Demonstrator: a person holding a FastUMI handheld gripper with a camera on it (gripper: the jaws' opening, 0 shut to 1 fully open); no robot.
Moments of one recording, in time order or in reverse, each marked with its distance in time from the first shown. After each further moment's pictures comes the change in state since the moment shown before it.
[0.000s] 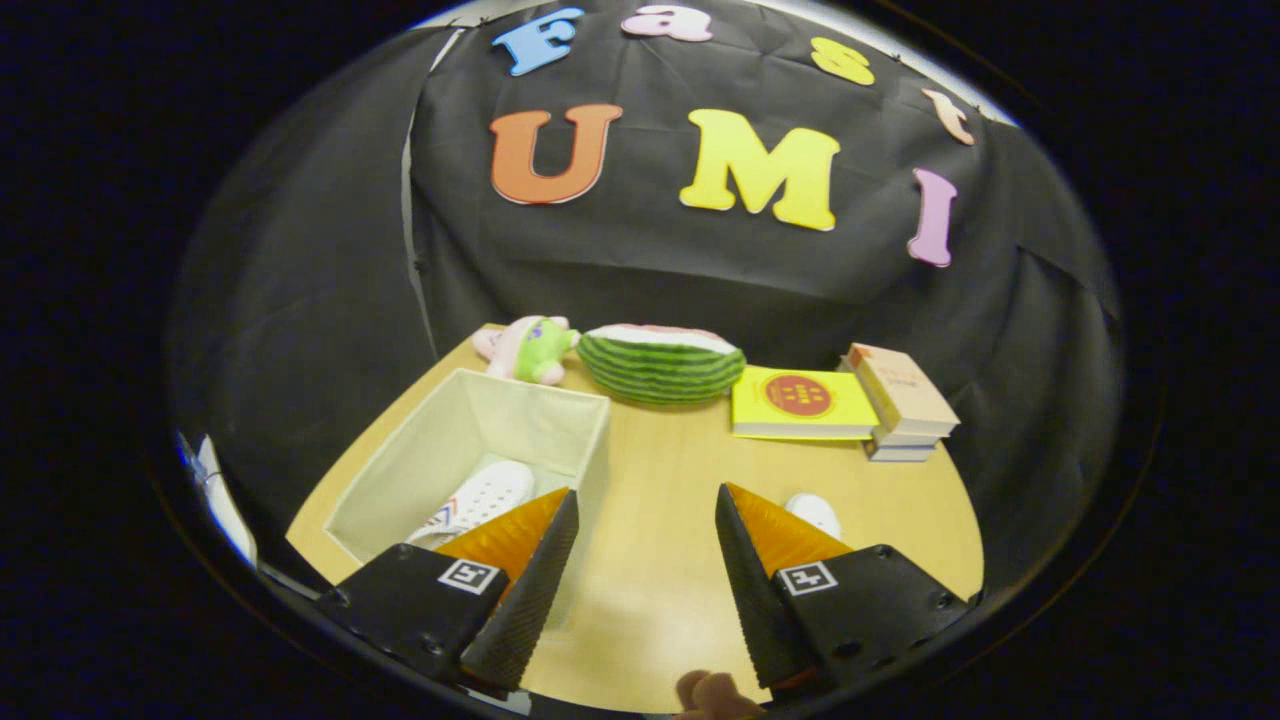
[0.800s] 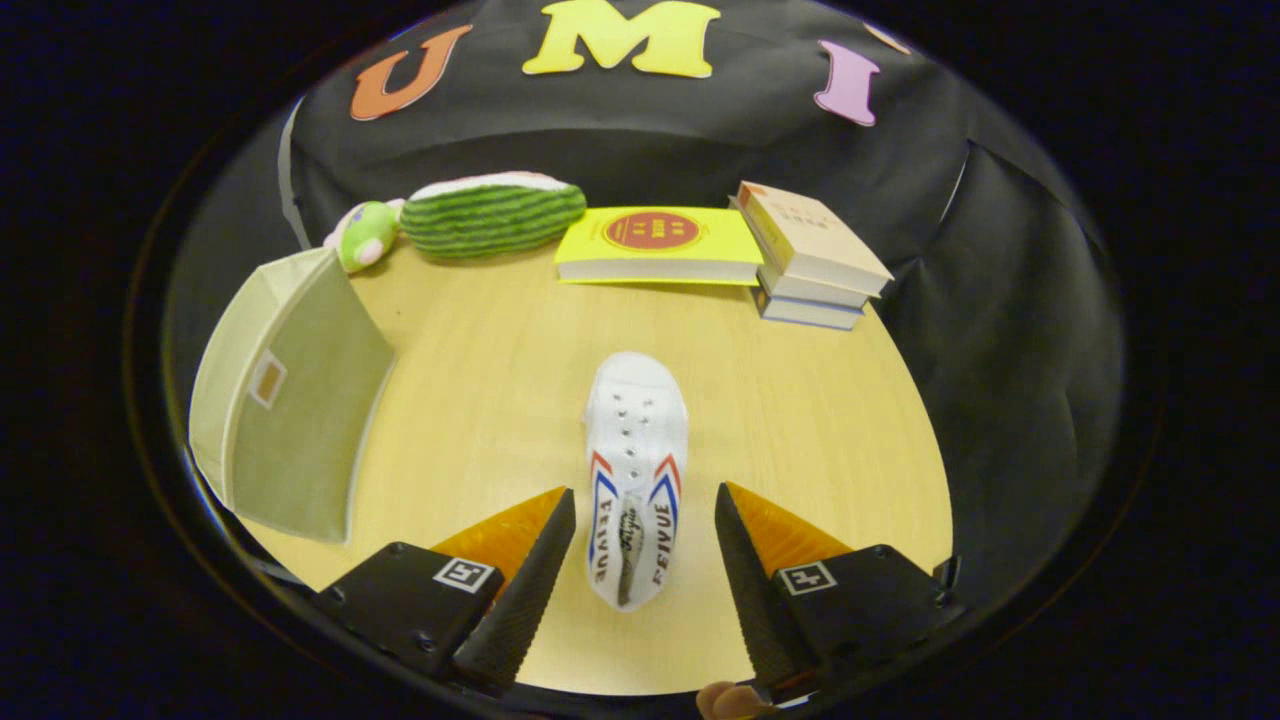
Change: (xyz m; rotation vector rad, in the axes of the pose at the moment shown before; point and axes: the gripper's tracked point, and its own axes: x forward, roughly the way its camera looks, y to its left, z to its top) arm 0.059 -0.186 -0.158 0.123 0.424 -0.104
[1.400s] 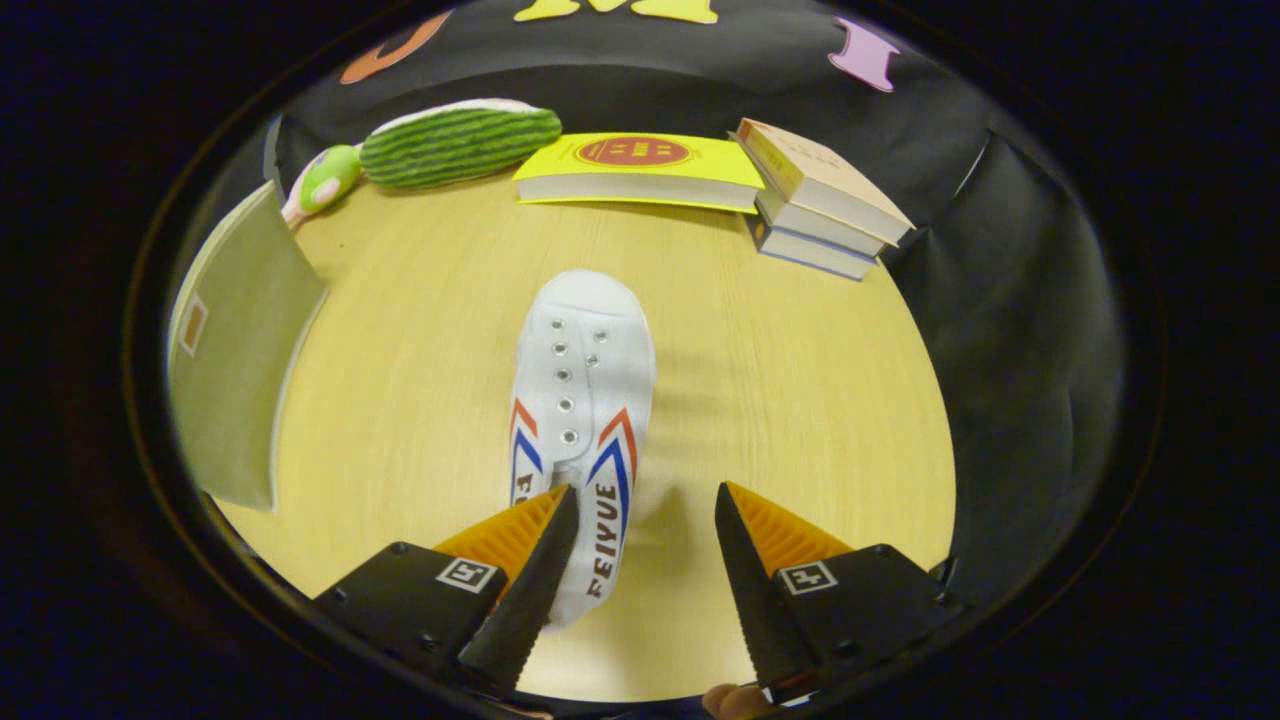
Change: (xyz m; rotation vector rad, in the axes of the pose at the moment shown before) arm 0.063 -0.027 -0.027 -0.068 0.145 -0.067
